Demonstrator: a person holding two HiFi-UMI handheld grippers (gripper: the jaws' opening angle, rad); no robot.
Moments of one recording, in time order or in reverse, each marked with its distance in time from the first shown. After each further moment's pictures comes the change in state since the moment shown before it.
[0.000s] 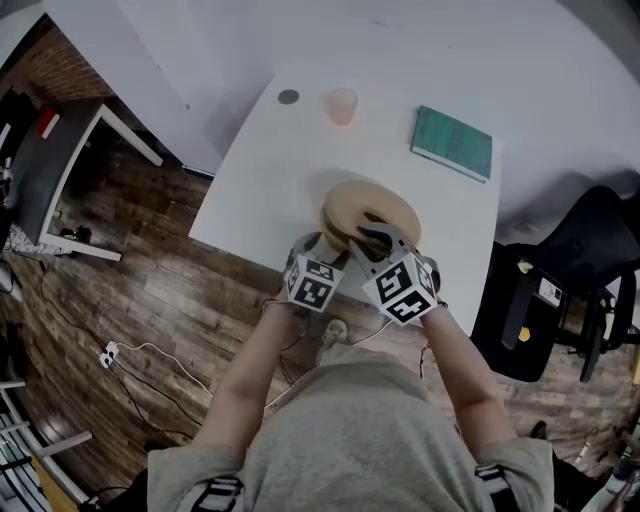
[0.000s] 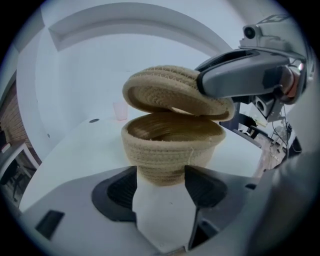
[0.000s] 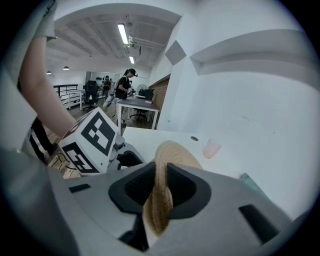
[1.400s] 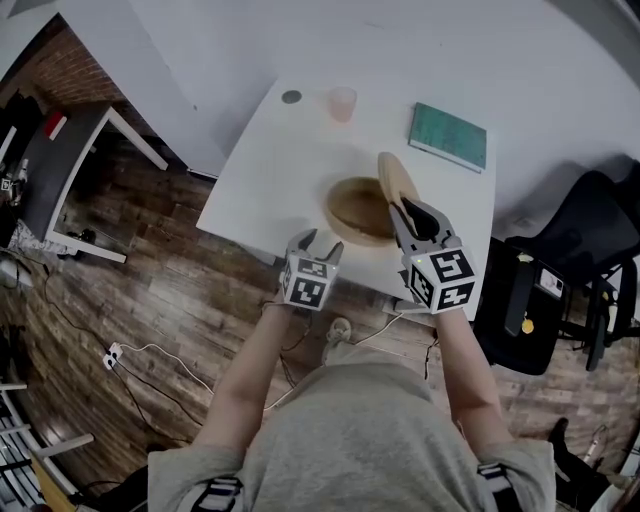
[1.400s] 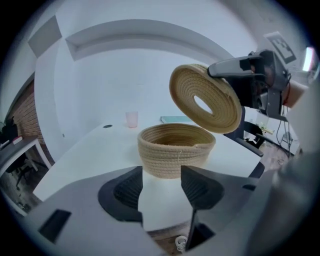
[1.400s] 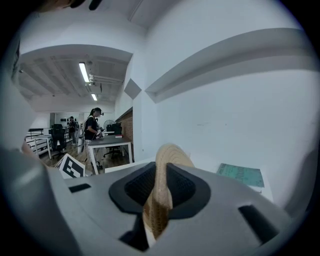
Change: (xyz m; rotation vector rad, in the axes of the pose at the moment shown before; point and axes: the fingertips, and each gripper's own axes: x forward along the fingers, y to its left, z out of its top) left arm -0.051 -0.002 0.000 -0.059 -0.090 0.089; right arm -0.093 -0.056 0.015 0.427 -0.325 -0.259
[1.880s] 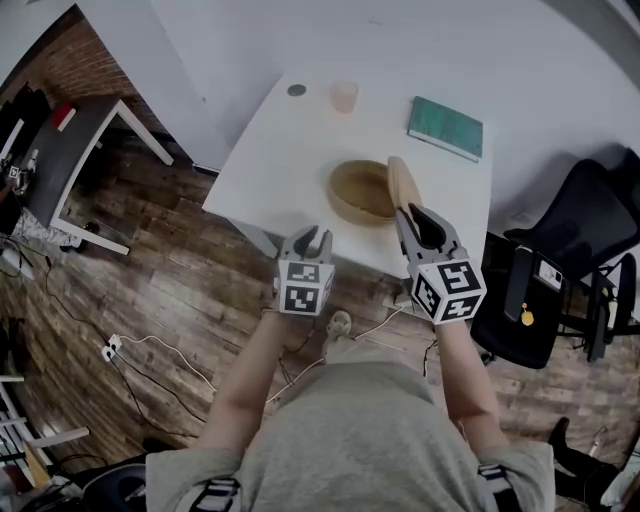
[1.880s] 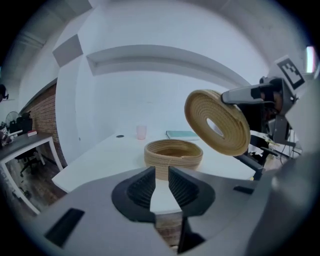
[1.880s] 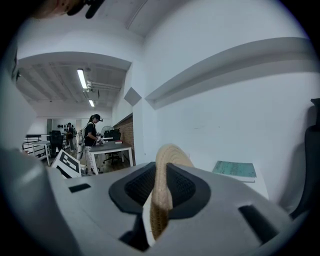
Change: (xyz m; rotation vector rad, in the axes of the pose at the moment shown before) left arm -0.078 -0.014 0.003 -0.090 -0.151 0.104; right arm -0.071 0.035 -0.006 0.050 -0.061 -0.028
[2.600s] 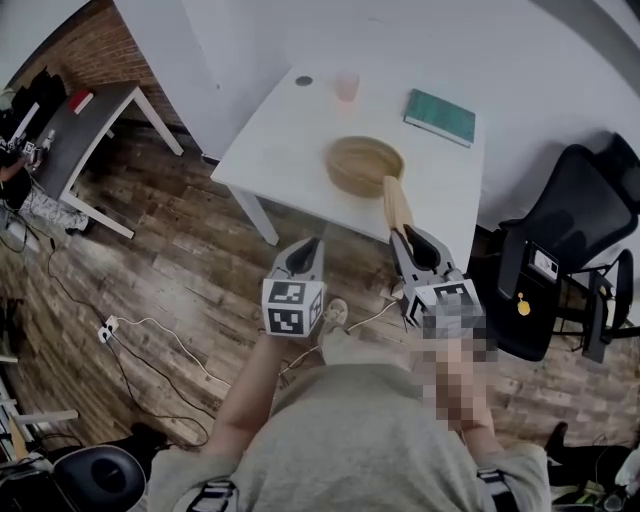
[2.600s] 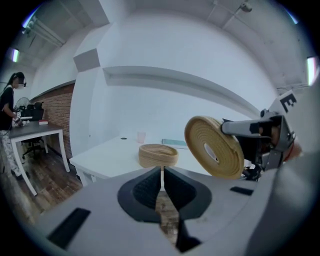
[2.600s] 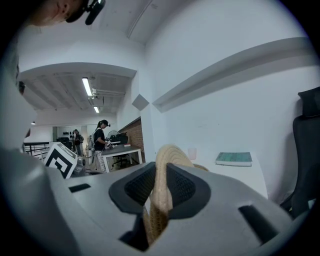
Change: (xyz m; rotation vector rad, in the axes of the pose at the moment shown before) left arm -0.138 -0.068 -0.021 -0.125 -0.106 0.003; right arm -0.124 0.065 -0.032 0.050 -0.030 0.058
